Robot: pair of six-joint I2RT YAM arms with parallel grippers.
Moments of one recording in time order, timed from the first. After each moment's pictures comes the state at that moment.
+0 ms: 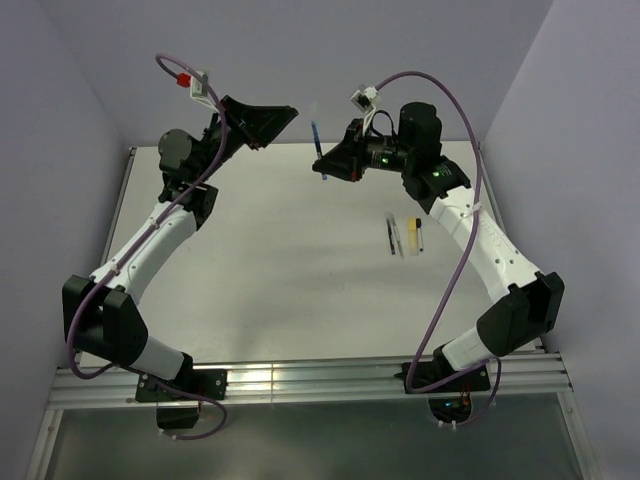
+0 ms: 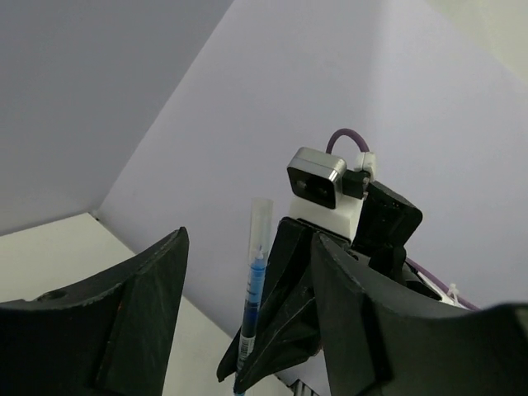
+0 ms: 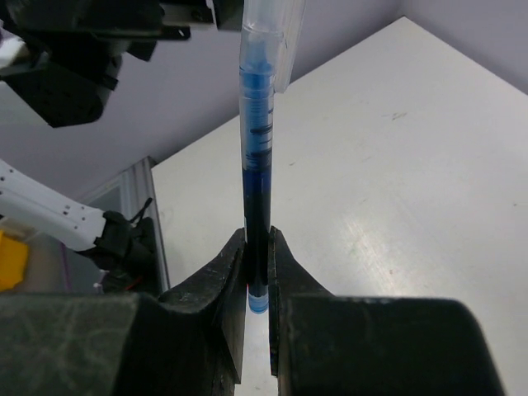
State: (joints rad) left arm -0.37 1.49 1.29 0.72 0.53 -1.02; right arm 0.40 1.48 1.52 -0.17 -0.85 0.28
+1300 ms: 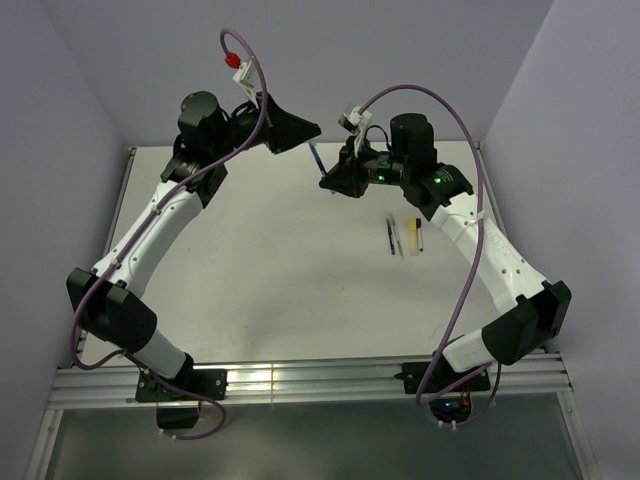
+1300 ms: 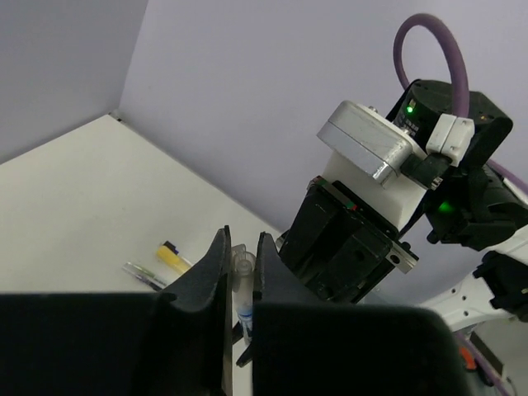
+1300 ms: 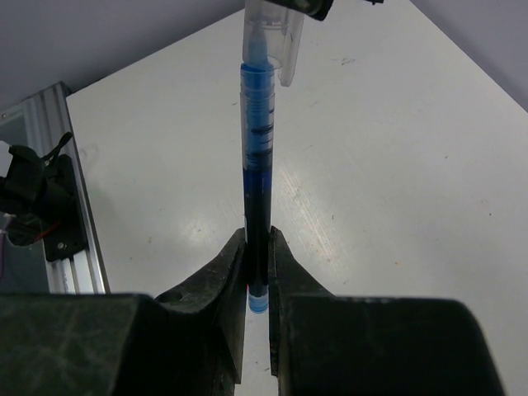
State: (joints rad) left arm -0.43 1.58 1.63 0.11 0.74 -0.60; right arm 0.46 1.44 1.52 -0.44 -0.69 -0.09
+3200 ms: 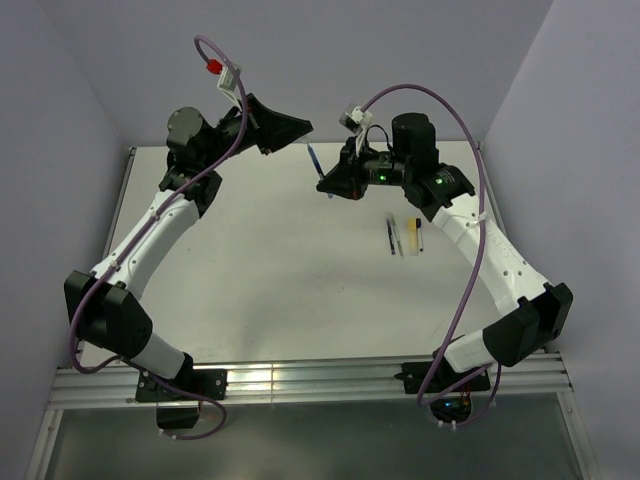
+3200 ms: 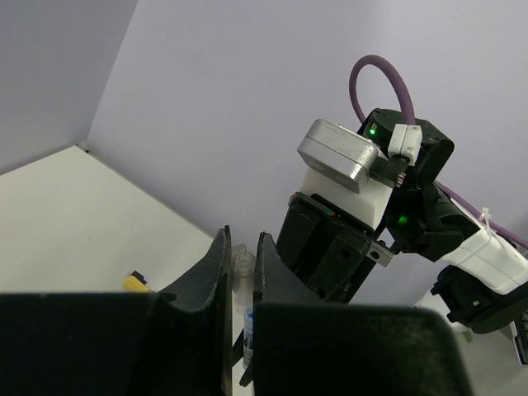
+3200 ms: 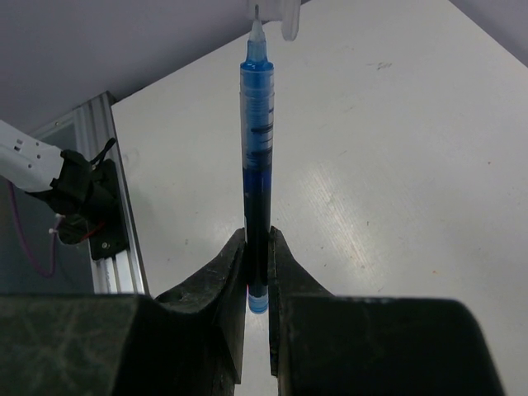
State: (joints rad) left arm -0.39 1.54 1.47 0.43 0.76 -0.83; right arm 0.46 1.43 1.52 -0.43 -0.76 -0.01
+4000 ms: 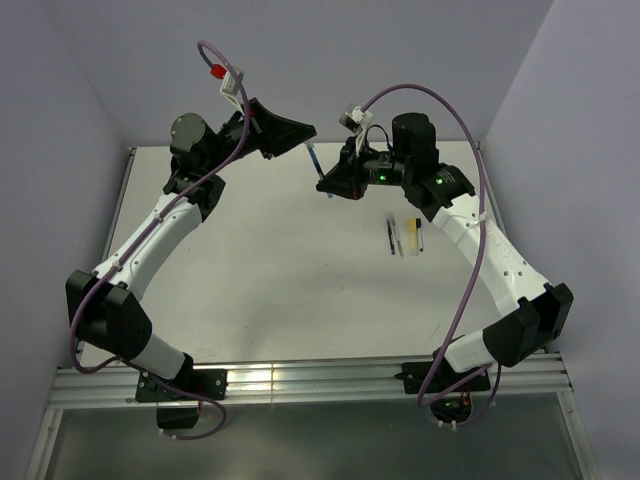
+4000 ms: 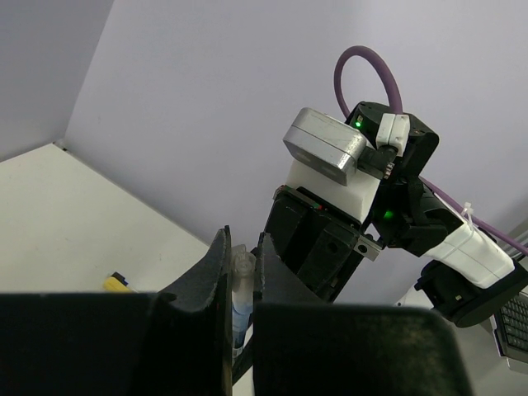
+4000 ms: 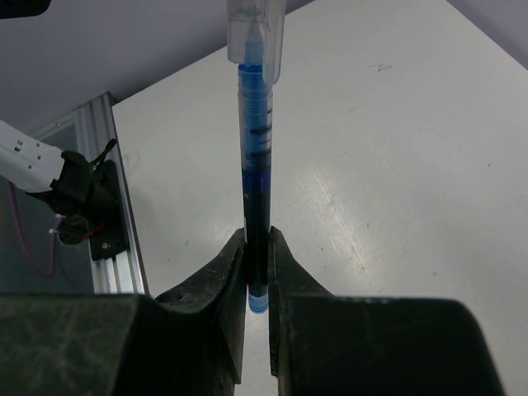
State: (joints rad) left arm -0.41 1.53 1.42 0.51 0.77 -0.89; right arm 0.46 1.43 1.52 -0.43 -0.76 -0.01
